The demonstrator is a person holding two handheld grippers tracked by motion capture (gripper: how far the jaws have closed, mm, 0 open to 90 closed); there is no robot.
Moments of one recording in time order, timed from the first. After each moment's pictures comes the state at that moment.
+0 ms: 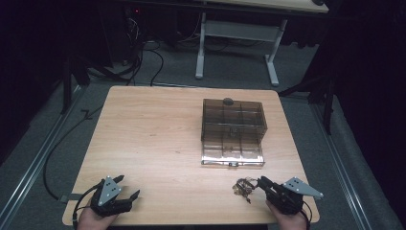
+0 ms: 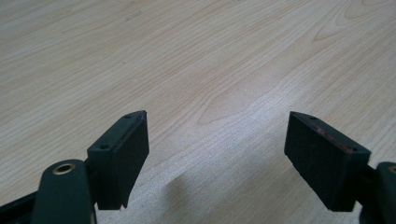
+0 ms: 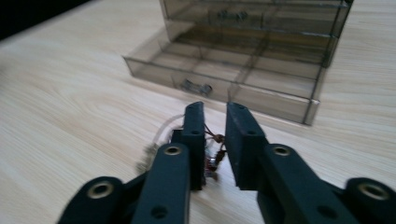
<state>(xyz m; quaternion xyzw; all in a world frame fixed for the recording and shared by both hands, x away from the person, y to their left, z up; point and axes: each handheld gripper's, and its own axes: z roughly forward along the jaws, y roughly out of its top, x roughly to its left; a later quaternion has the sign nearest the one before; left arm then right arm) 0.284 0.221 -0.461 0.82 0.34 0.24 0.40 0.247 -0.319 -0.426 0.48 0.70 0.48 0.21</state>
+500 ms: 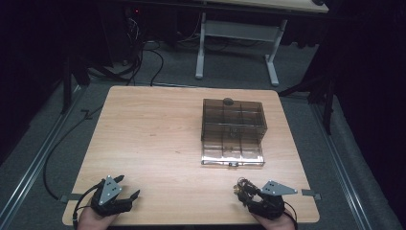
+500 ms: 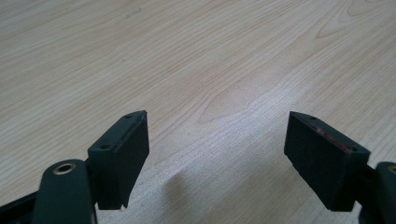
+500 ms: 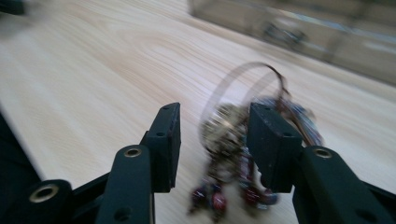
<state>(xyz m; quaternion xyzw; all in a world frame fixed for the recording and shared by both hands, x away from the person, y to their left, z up) 0.285 0.221 -0.462 0.82 0.34 0.24 0.40 0.251 -0.277 -0.444 0.41 0.79 0.44 0.14</state>
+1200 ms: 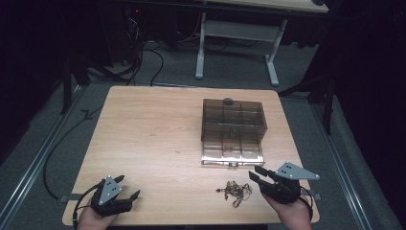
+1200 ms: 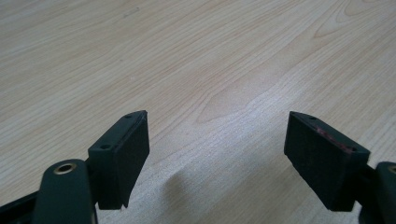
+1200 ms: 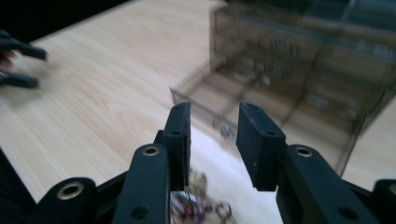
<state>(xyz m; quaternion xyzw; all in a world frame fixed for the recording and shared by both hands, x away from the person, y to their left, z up) 0.285 0.221 -0.462 0.82 0.34 0.24 0.40 0.263 -0.289 -0.363 0.42 0.77 0.44 0.21</state>
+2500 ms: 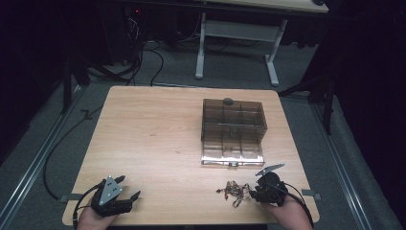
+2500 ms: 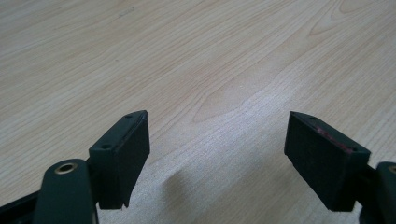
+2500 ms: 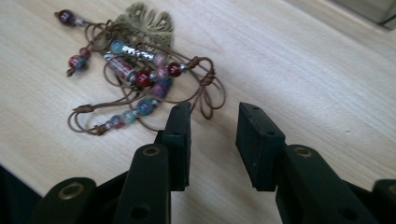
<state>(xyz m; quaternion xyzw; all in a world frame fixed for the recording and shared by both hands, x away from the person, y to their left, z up) 0.285 0.221 -0.462 0.82 0.33 0.23 0.40 0.293 -0.278 -0.413 0.50 0.84 0.17 0.06</state>
